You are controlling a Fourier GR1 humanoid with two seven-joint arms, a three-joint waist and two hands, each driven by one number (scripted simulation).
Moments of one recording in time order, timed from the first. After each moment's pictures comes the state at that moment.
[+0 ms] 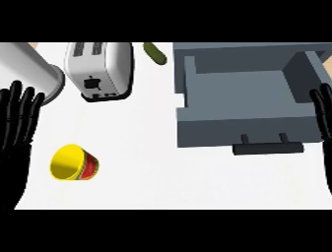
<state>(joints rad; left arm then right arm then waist) 0.02 0.09 -0.02 -2.10 -0.02 -0.03 -0.02 0.00 -0.10 -0.01 -2.10 0.02 0.01 0.01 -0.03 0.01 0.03</state>
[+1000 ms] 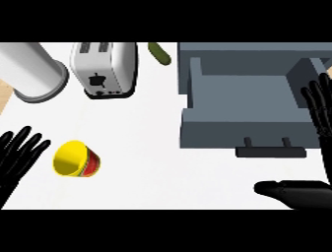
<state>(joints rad) 0.22 0.32 0.12 -1.92 0.67 -0.60 0.02 -0.03 -0.14 -0.03 -2.05 0.02 0.07 0.05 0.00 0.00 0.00</state>
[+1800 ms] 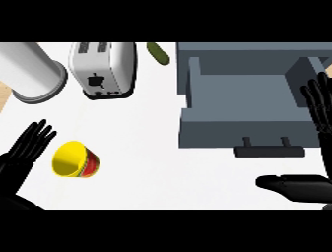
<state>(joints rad) 0.04 0.28 0.24 -1.35 0.23 -0.66 -0.33 -0.04 -0.14 -0.07 -2.00 0.02 0.10 0.00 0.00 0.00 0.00</state>
